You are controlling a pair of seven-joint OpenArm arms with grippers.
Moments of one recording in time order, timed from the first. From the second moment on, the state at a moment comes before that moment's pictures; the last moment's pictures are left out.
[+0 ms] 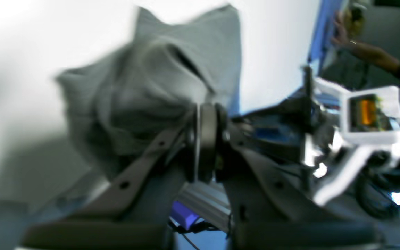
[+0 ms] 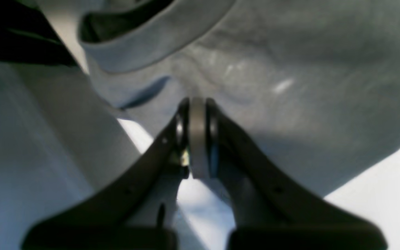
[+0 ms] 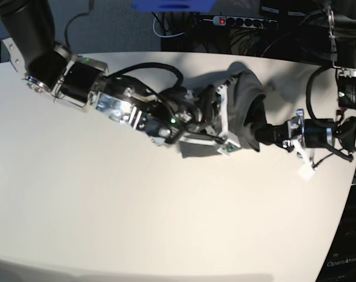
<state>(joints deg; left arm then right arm) -6.4 -30.8 -3.4 80.7 -83.2 -7.8 80.6 28.2 11.5 -65.9 93.1 44.2 -11.8 -63.0</state>
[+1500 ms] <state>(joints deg) -10.0 -29.2 -3.2 70.6 -86.6 6.2 79.9 19.8 9.8 -65.6 85.2 27.7 -1.1 -57.1</state>
